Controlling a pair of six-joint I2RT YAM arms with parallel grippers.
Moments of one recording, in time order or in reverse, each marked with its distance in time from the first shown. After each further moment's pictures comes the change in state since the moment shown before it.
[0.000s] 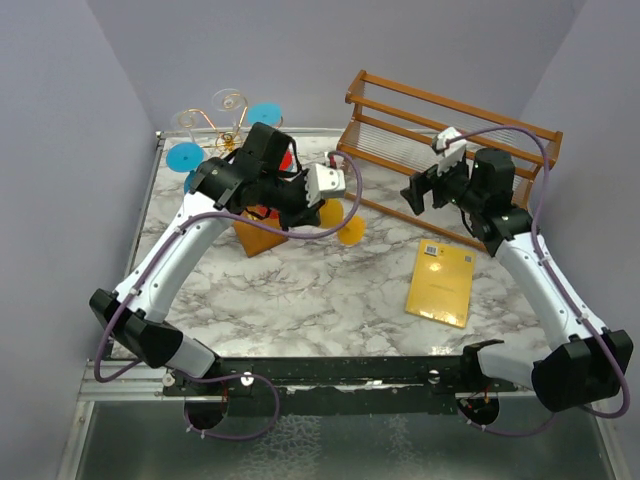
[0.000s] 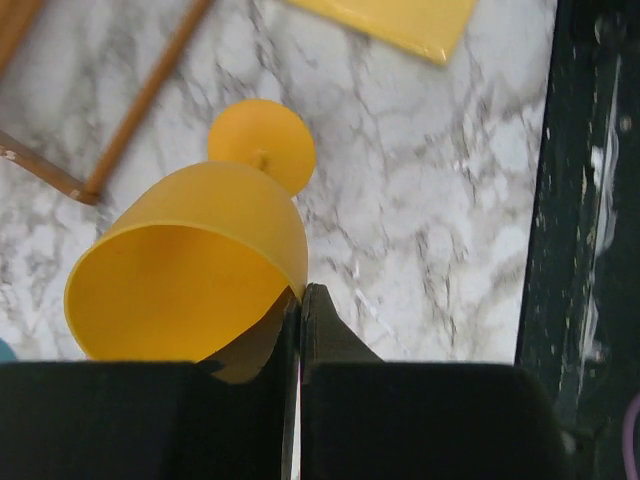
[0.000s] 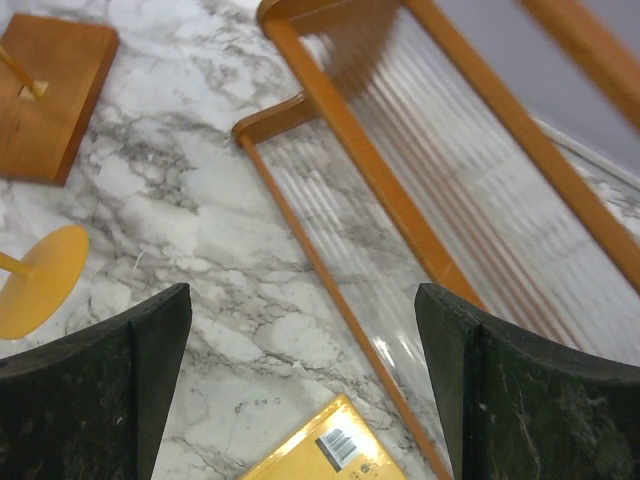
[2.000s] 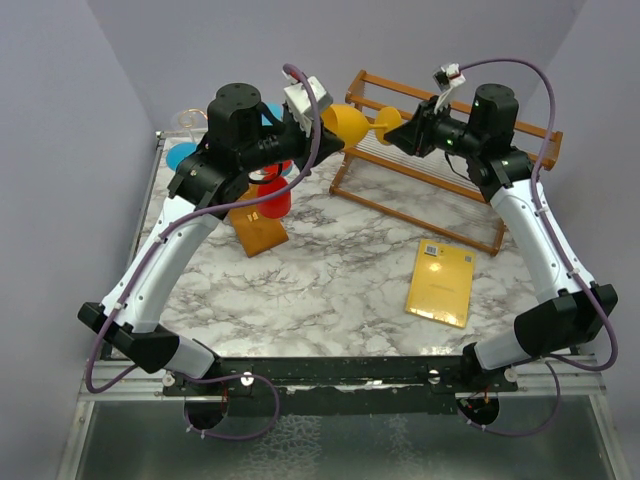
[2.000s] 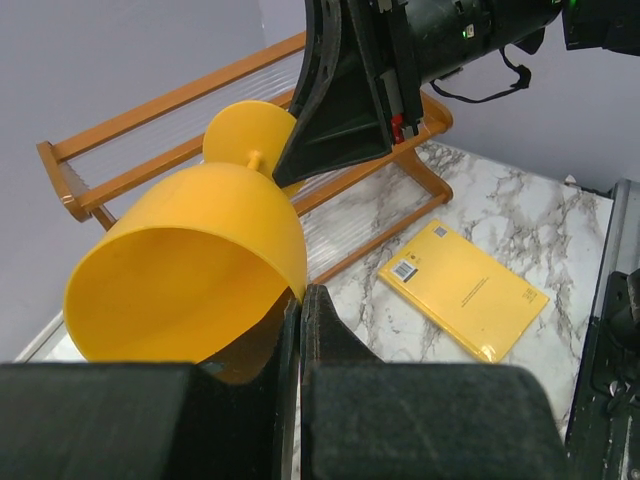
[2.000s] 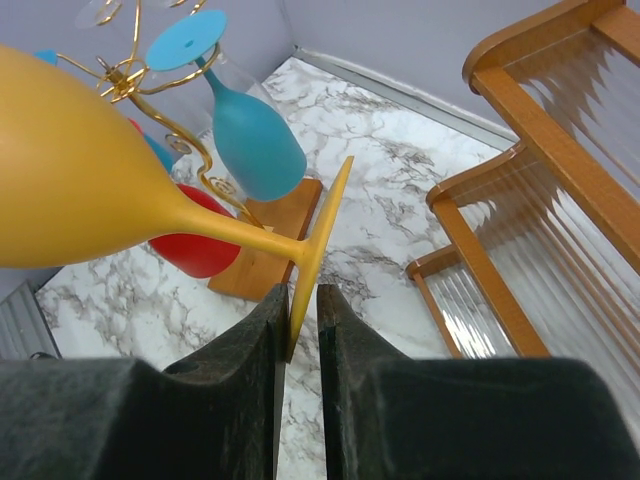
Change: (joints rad) left arm 0.000 -0.041 0.129 0.644 -0.115 -0.629; right arm 0.013 0.290 0.546 -0.092 -0.283 0.407
